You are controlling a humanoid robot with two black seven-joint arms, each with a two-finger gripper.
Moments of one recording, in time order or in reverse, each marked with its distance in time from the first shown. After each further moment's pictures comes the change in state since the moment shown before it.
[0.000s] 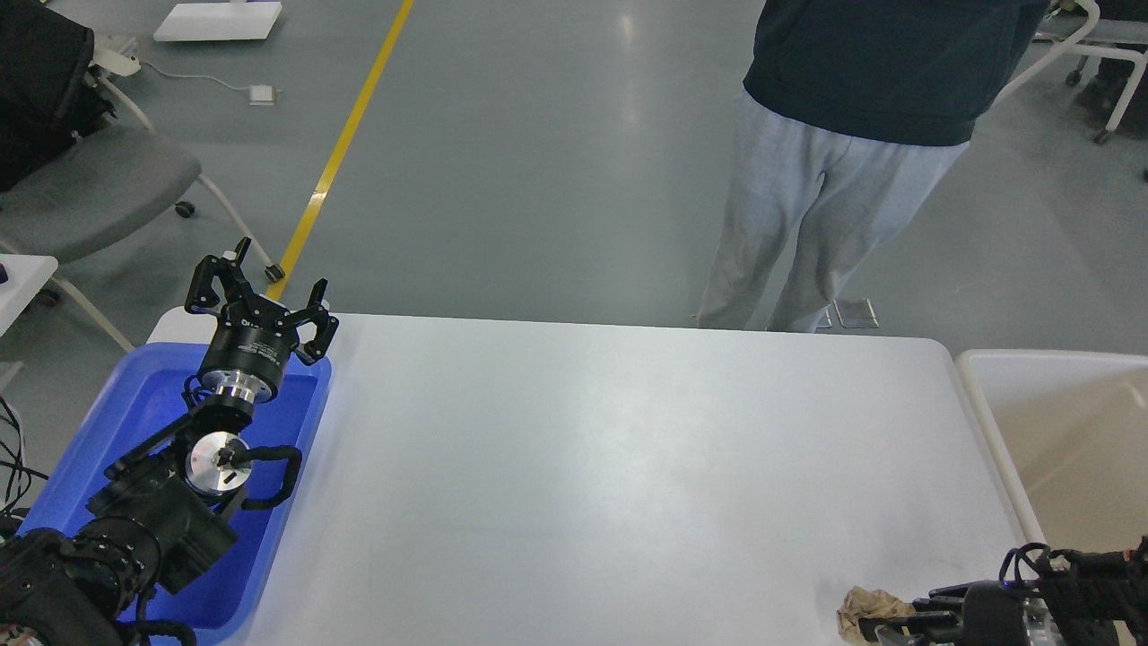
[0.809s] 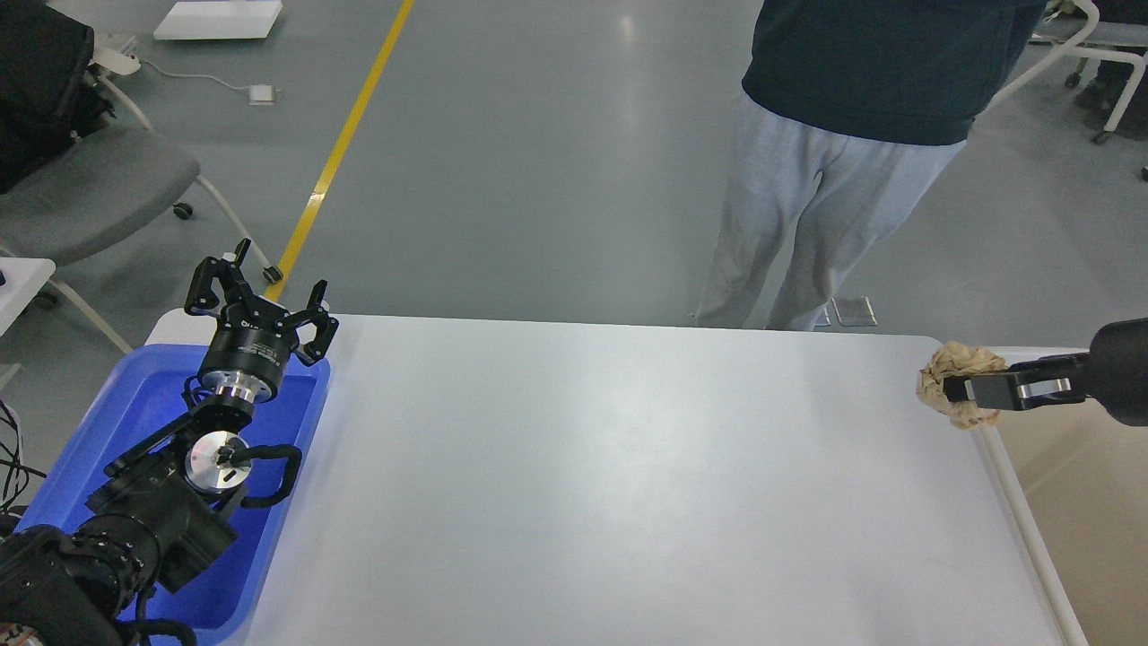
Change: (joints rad) left arm 0.000 0.000 0.000 0.000 0.000 0.000 0.000; right arm 0.627 -0.274 0.070 0.017 0.280 0.499 0.083
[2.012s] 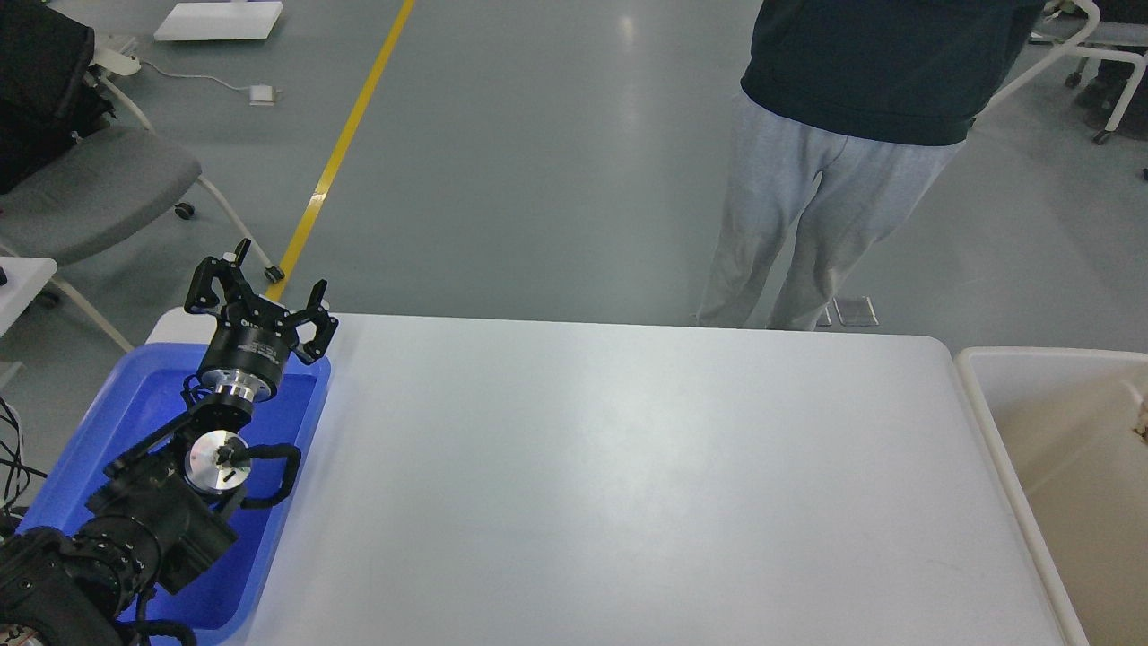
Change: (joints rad) left arm 0.000 0.000 0.000 0.000 0.000 0.000 0.001; right arm -0.664 0.202 0.035 -0.799 1.307 -0.232 -0.005
